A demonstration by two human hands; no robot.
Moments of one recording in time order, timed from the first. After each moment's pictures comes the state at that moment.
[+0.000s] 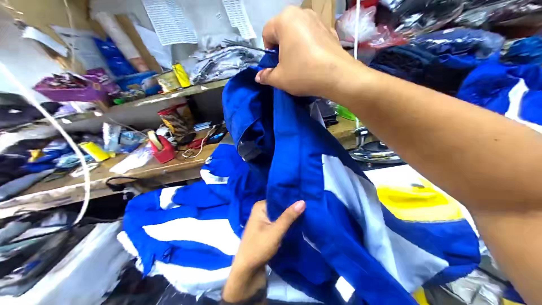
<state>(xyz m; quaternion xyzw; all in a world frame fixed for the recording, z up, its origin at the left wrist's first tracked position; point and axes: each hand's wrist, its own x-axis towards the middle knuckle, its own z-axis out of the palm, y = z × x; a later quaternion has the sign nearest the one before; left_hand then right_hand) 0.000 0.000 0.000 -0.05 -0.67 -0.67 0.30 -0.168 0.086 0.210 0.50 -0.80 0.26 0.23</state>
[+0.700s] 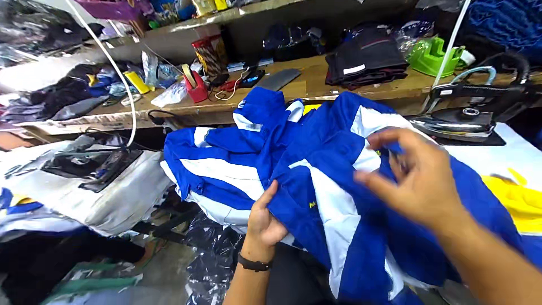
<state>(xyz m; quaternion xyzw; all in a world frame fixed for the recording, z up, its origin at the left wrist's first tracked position) 0.044 -0.044 -0.097 0.03 -0.20 -0.97 0.16 -0.144 0.152 -0.034 0.49 -0.73 0.46 0.11</state>
